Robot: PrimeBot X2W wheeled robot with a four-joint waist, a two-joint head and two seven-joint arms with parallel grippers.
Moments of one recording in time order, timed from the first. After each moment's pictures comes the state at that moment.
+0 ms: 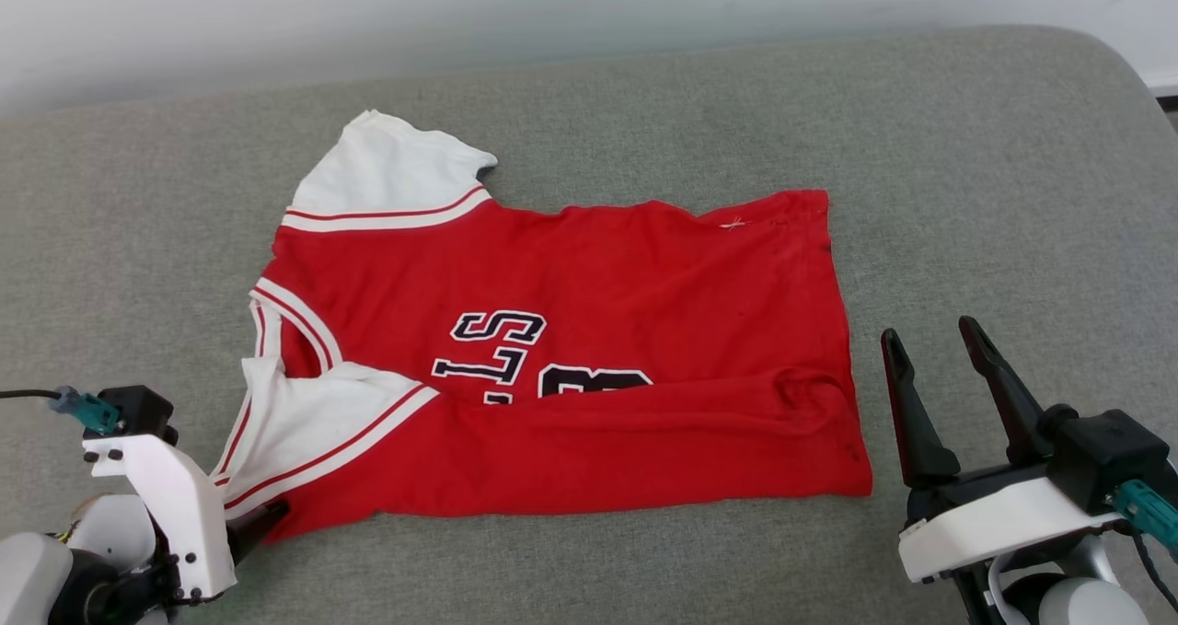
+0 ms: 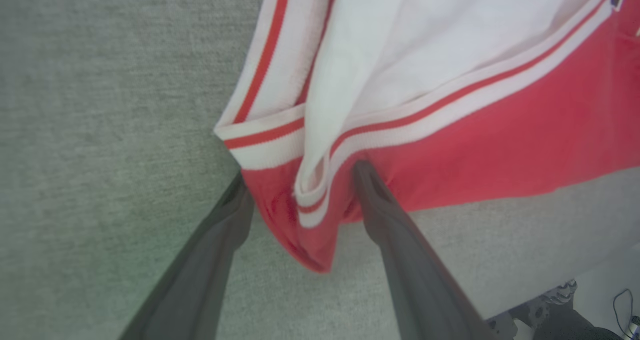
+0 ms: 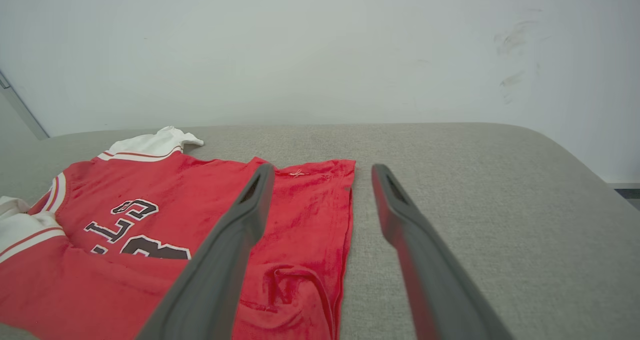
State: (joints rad) left arm -0.22 0.69 -0.35 0.26 -1.00 -0.01 0.67; right arm -0.03 -0.06 0.04 -0.09 0.13 0.13 -0.06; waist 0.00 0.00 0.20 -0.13
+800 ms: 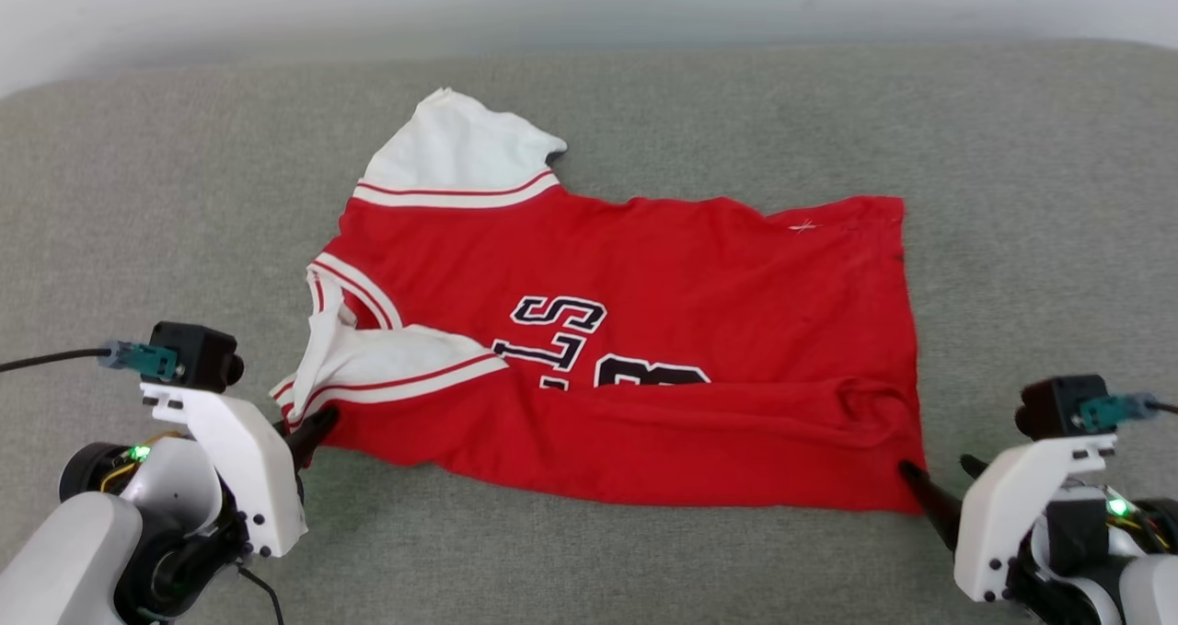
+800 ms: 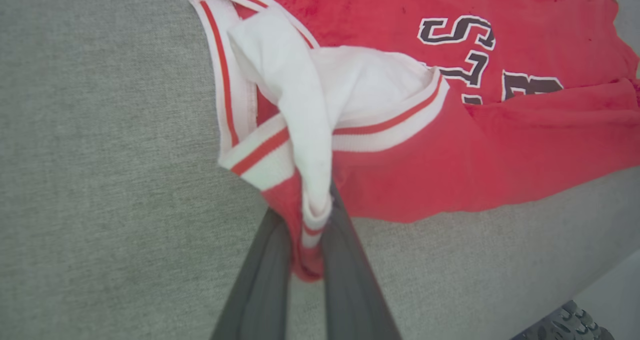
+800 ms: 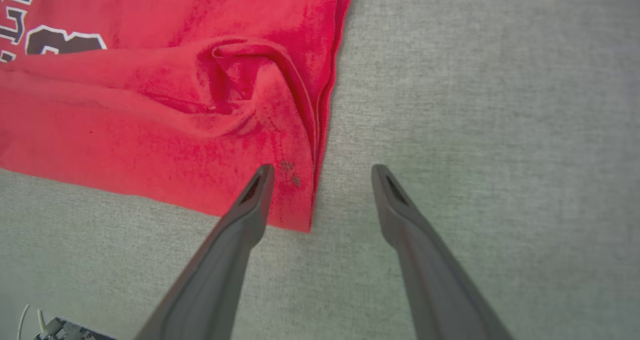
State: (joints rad) left arm -0.27 0.65 -0.38 0.08 -0.90 -0.03 0.51; right arm -0.07 -0.17 -0.03 0.01 0.33 0.13 0.71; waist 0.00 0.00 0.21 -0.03
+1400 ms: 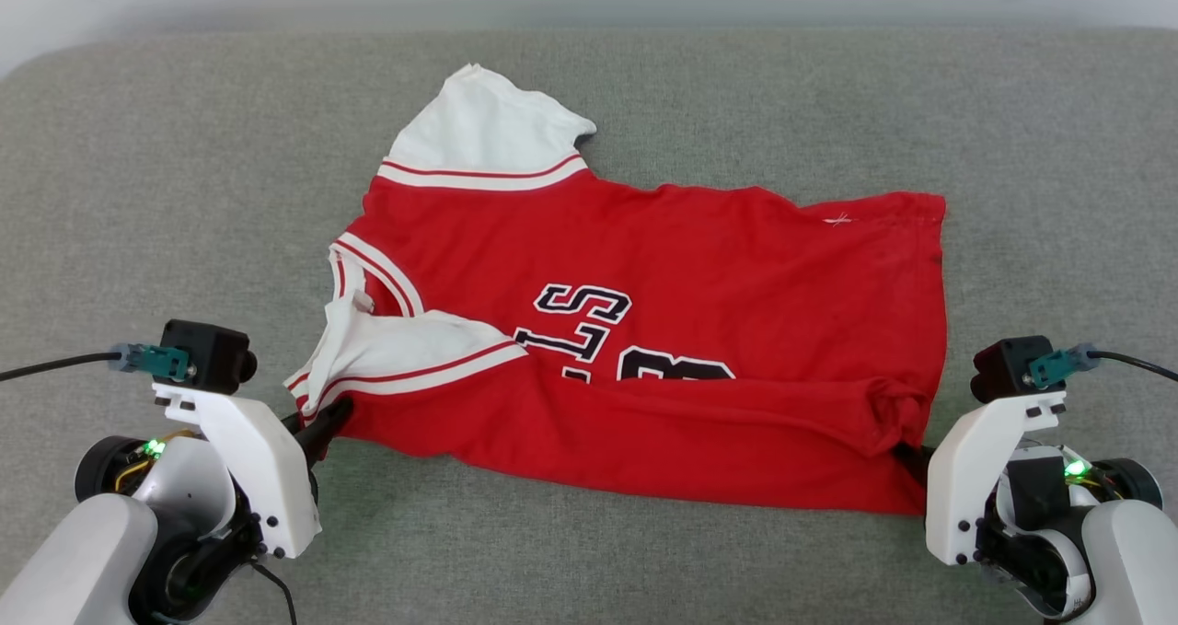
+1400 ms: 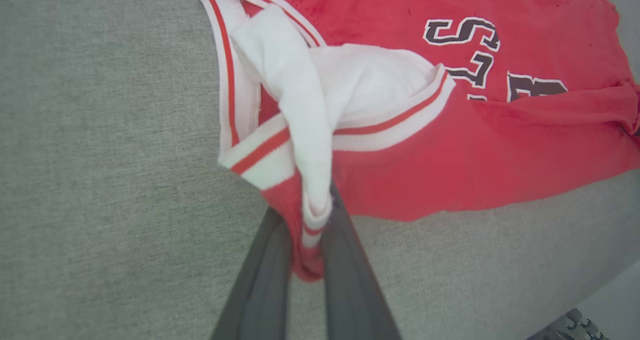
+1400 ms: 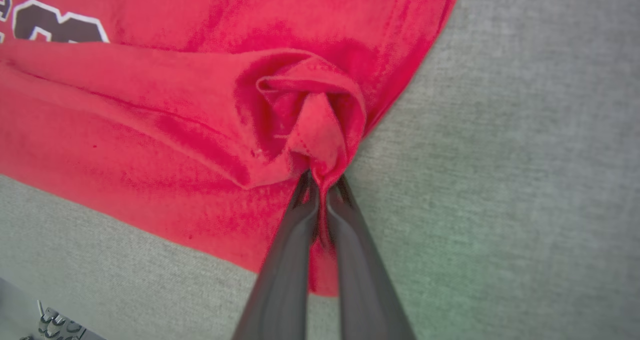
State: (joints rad) left arm -0.27 0.64 -0.39 0.06 -0.88 -0.03 0.47; right arm -0.21 -0.19 0.07 0.17 0.38 0.13 0.76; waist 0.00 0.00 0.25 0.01
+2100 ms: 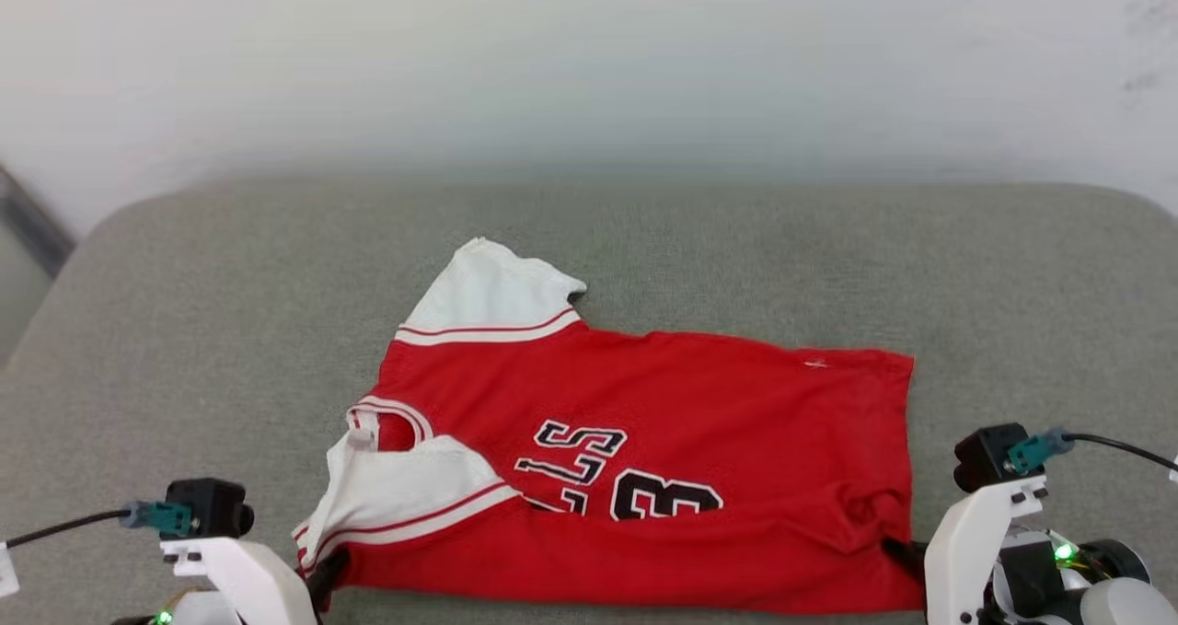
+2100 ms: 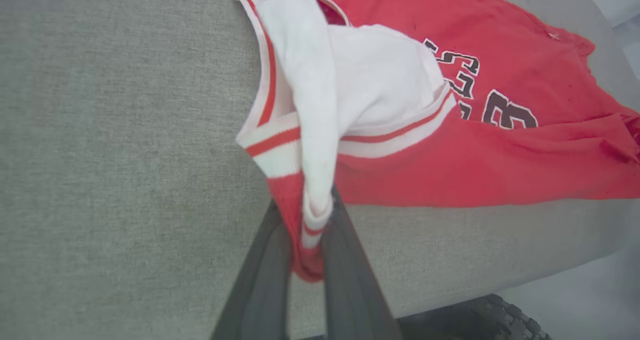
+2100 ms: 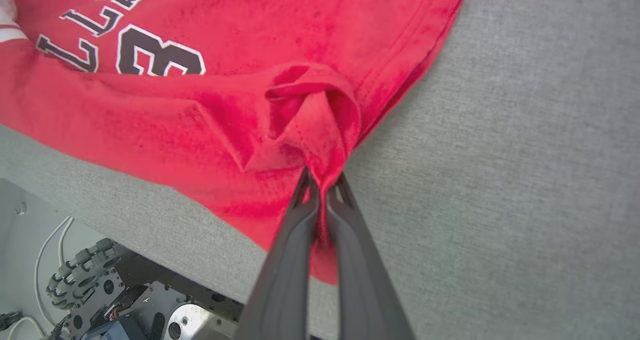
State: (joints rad) left arm -0.02 0.60 -0.37 0.06 -0.94 0.07 0.40; right arm -0.09 -0.28 0.17 0.15 0.49 0.13 0.74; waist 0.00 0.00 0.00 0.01
